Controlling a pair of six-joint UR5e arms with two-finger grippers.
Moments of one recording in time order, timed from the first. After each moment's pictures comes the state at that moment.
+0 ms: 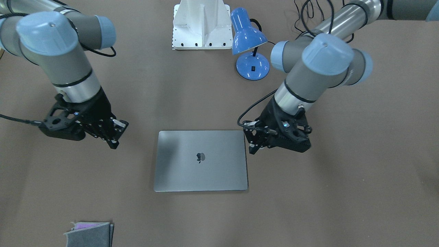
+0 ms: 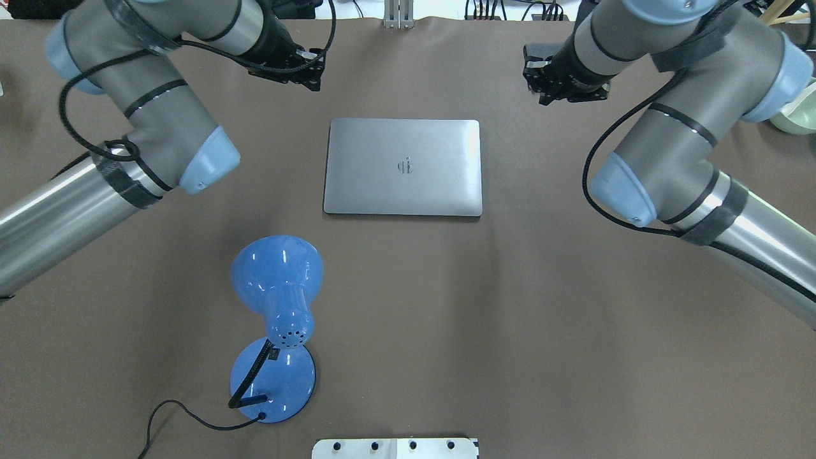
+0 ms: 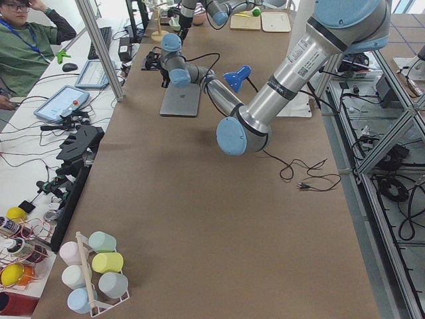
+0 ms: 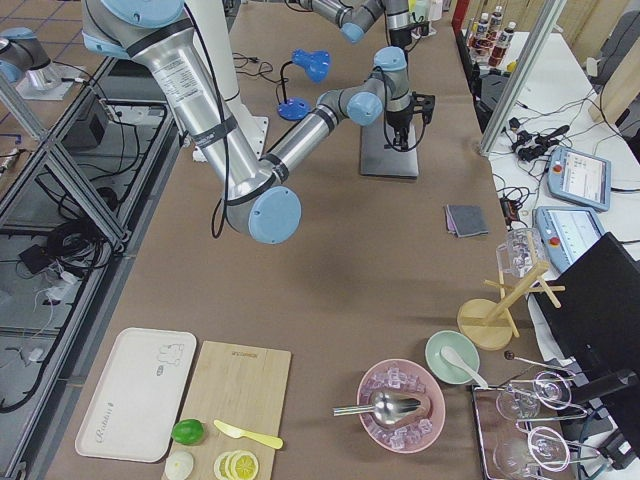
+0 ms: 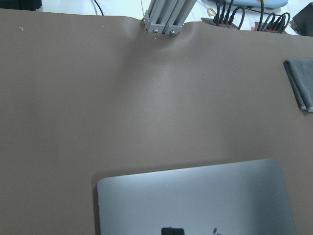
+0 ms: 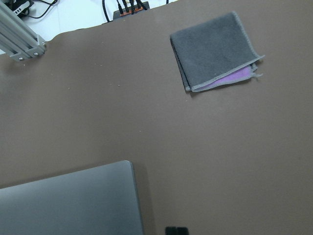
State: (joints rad) left arm -0.93 -2.29 -1.54 -1.96 -2.15 -0.95; right arm 0.93 -1.03 1.78 -1.51 1.98 1.18
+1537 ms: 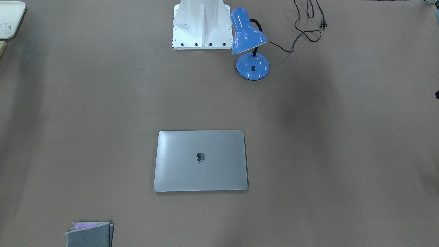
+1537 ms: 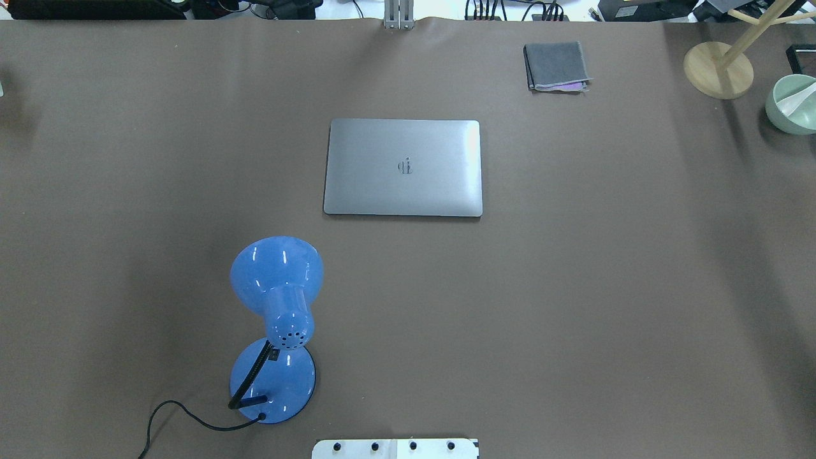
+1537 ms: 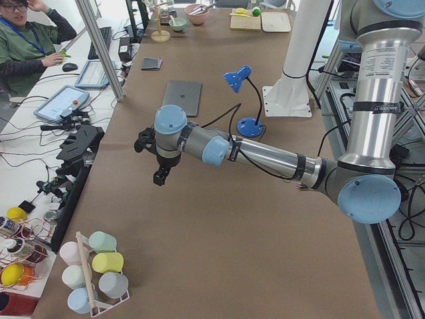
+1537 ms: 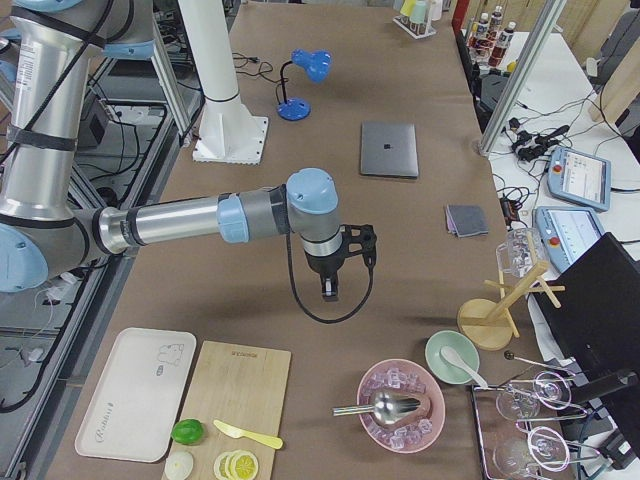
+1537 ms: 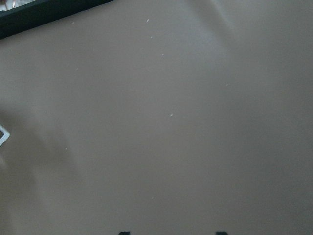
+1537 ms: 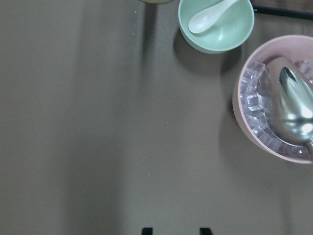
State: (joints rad) left arm -1.49 -1.60 -1.75 -1.71 -2.39 0.03; right arm 1.56 -1.84 2.00 -1.54 2.26 0.07
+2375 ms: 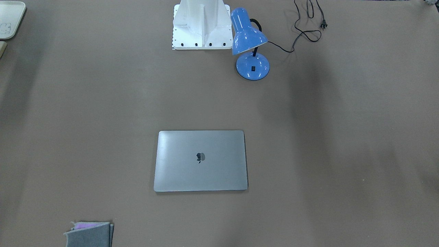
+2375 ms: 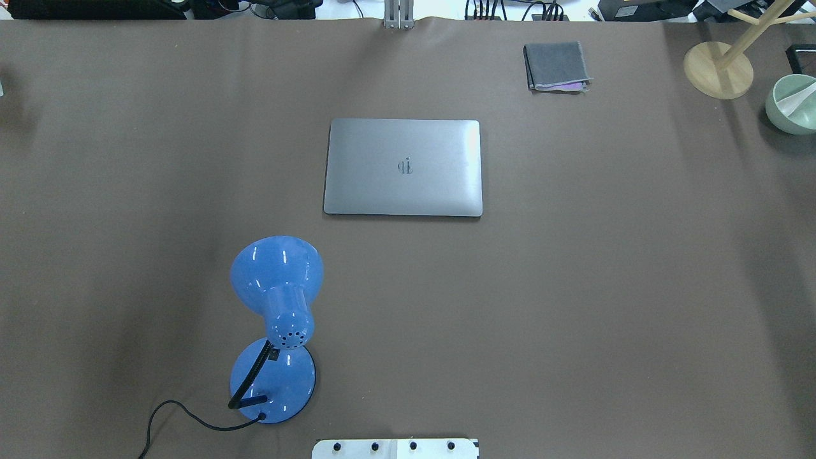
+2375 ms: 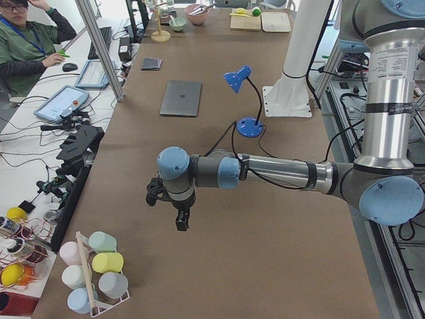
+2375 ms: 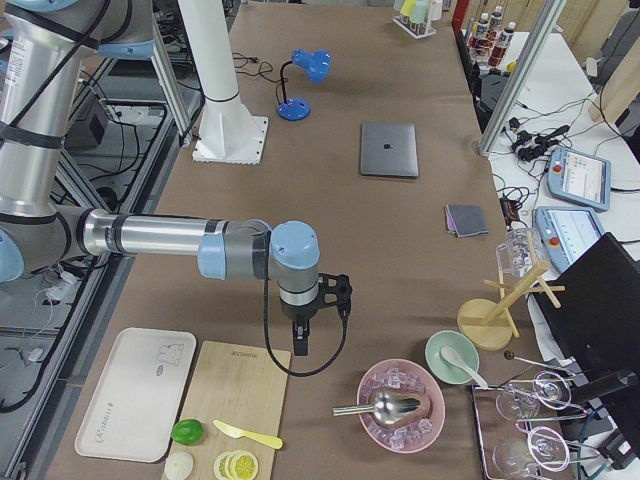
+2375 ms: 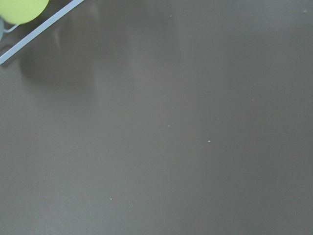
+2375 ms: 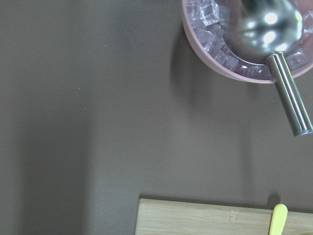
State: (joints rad) left arm -1.55 -1.54 -1.69 -1.48 -2.35 0.04; right arm 1.57 -1.90 1.89 -1.53 2.23 -0.05
